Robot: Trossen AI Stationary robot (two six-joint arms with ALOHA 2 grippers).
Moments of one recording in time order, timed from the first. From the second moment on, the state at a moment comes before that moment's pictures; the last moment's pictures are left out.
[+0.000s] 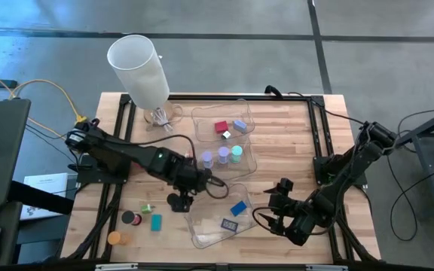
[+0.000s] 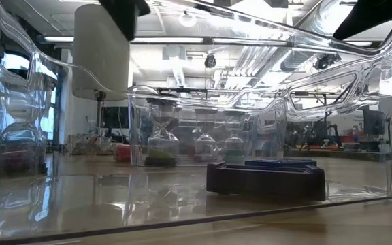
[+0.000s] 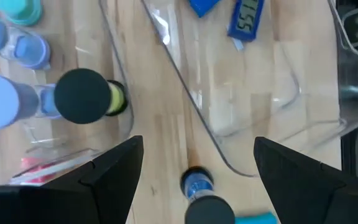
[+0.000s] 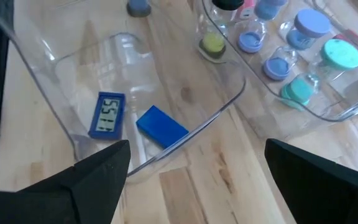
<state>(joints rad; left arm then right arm) -0.32 1.62 1.54 -1.06 0.00 -0.26 0.81 1.50 1.10 -0.73 0.73 0.92</state>
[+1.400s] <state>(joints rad) -0.51 1.62 1.54 -1.29 -0.02 -0.73 0.80 1.50 1.10 -0.70 0.73 0.91</state>
